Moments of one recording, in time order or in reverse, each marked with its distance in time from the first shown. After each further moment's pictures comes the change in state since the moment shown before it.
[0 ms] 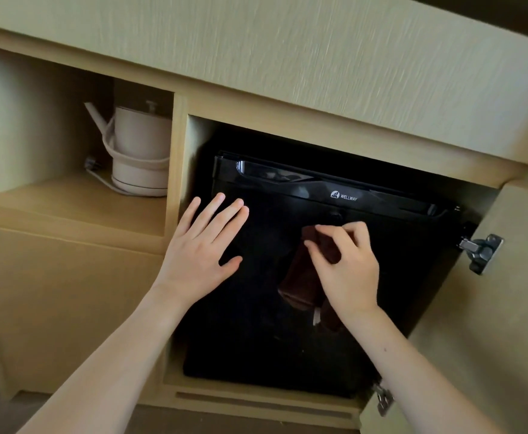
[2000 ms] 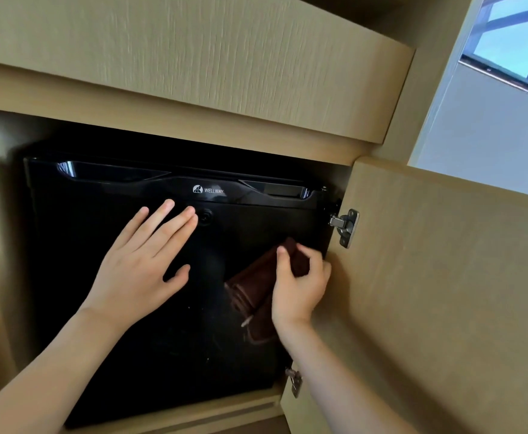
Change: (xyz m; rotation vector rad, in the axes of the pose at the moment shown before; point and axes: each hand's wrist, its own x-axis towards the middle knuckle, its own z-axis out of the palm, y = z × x) left_hand 0.049 0.085 0.050 -0.110 0.042 0.190; right_hand -0.026 0.059 -0.050 0.314 0.405 0.793
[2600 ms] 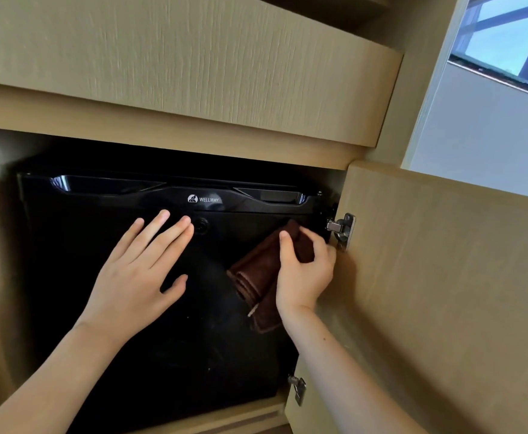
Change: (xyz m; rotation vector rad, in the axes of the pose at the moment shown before) left_hand -0.001 -0.001 0.000 -0.019 -0.027 -0.008; right_hand 0.021 -0.017 0.008 0.071 0.054 -0.037
